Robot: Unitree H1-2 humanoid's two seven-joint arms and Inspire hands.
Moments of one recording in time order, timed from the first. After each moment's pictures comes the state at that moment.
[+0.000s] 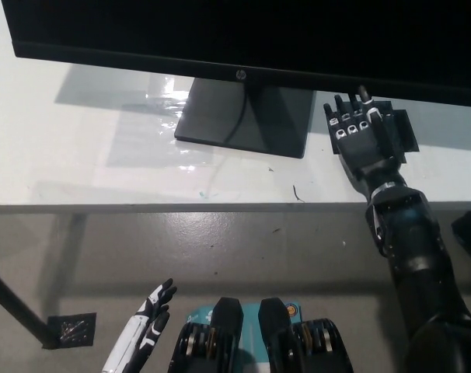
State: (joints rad) left_arm 0.00 0.21 -0.22 0.33 0.10 -0.43 0.04; right_arm -0.90 0.00 -0.51 1.07 0.97 0.09 0.30
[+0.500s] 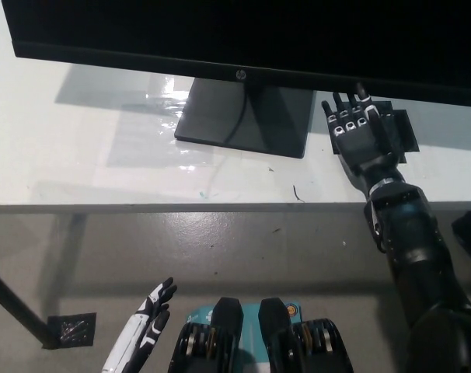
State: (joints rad) left_arm 0.00 0.21 -0.22 0.33 0.10 -0.43 0.04; right_arm -0.94 -0.01 -0.54 1.15 0.93 0.06 0.34
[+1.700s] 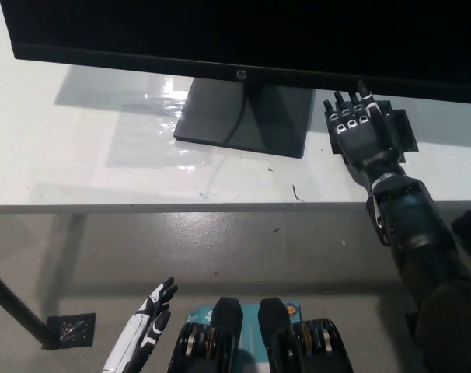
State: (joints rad) left_arm 0.00 0.21 -0.22 0.33 0.11 -0.43 0.04; right_arm -1.02 -0.05 -0.61 1.34 0.86 0.02 0.38
